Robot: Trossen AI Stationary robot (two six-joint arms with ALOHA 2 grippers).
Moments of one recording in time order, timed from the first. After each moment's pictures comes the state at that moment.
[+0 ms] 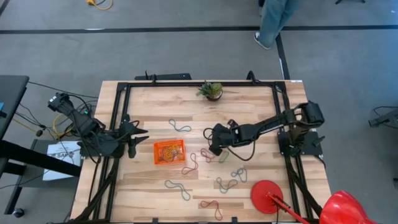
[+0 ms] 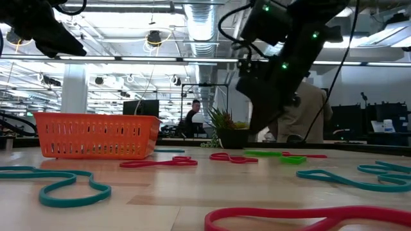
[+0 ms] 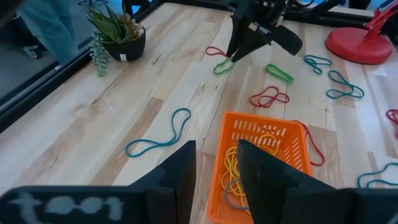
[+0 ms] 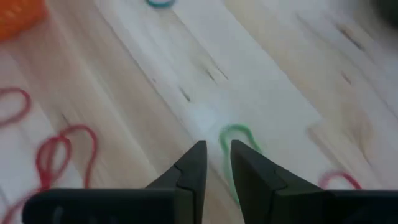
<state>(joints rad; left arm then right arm) -0.63 0.49 0.51 -0.70 -0.79 -0.59 0.13 1.75 0.97 -0.36 0.44 0.58</state>
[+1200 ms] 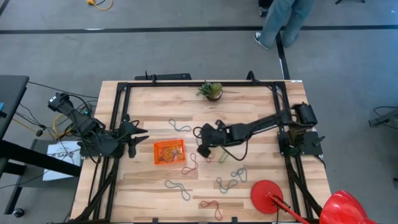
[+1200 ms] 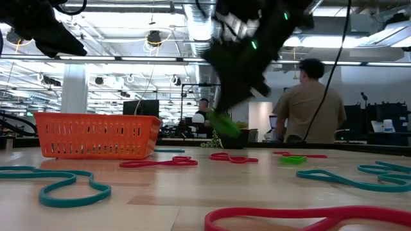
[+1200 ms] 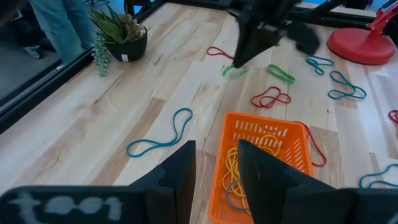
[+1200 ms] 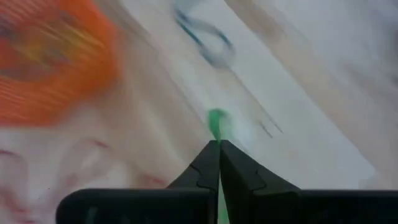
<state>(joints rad) -0.63 0.49 0.51 -0.70 -0.80 -0.59 0.13 1.84 1.18 -0.32 0.38 0.53</state>
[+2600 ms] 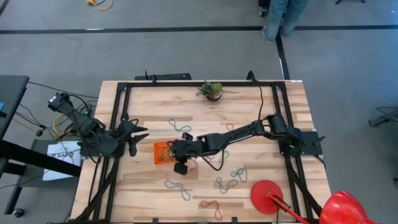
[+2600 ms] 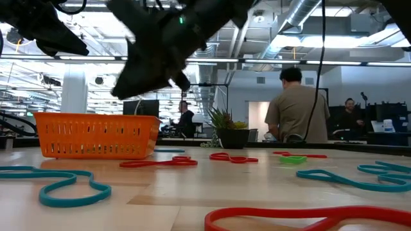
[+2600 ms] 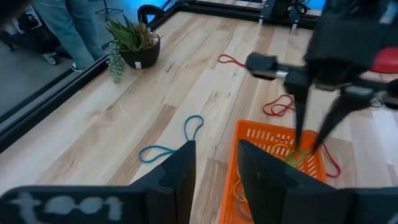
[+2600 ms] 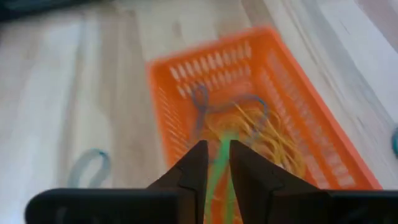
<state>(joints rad) -0.63 0.49 0.51 -0.70 -0.85 -0.60 0.19 2.21 1.70 -0.24 0.12 0.29</state>
